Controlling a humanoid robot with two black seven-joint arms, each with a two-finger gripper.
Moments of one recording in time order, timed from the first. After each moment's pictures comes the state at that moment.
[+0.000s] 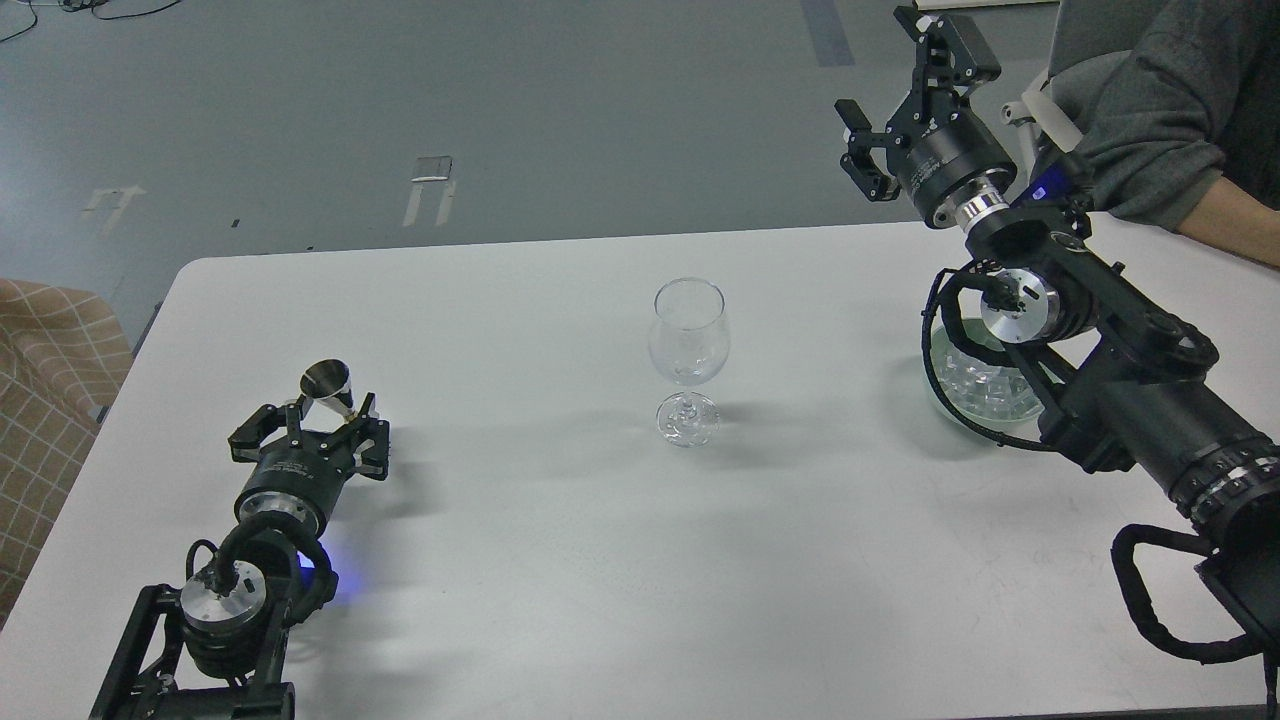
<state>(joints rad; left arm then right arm) -0.05 -0.04 -1.73 -1.17 0.10 -0.04 0.15 0.84 -0.13 0.96 0.69 -0.48 0.22 0.32</state>
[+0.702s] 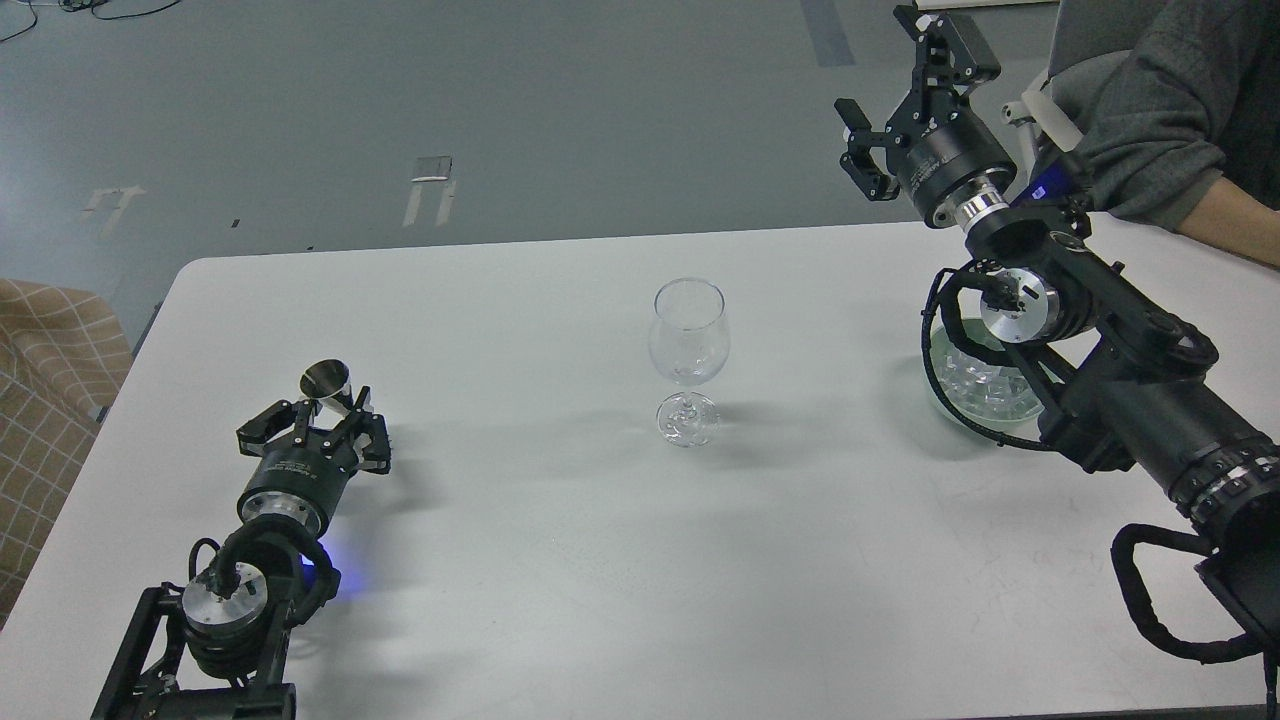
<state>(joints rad) -0.05 -0.04 -1.72 -1.17 0.10 -0.08 0.15 0.84 -0.13 0.96 0.69 -0.48 0.22 0.32</state>
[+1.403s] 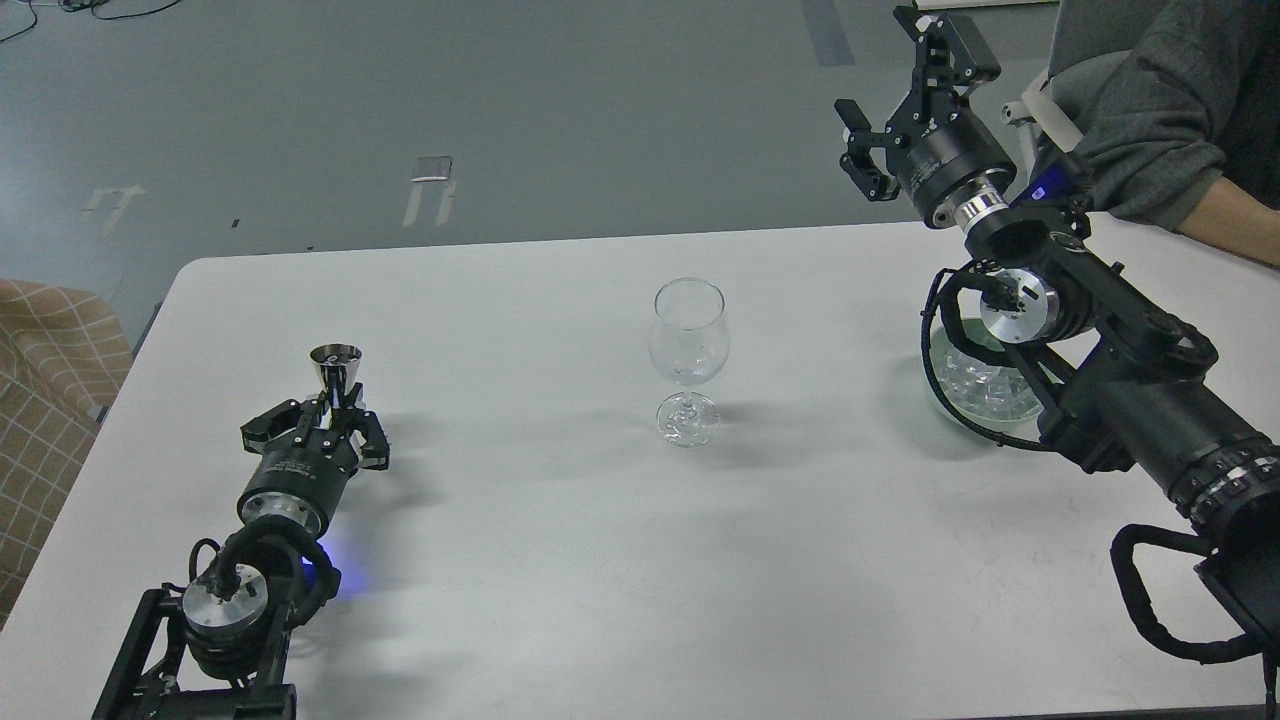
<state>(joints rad) -0.05 -0.04 -1.72 -1.16 0.09 -0.10 0.15 0.84 -0.13 0.96 0.69 -0.48 0.22 0.32</state>
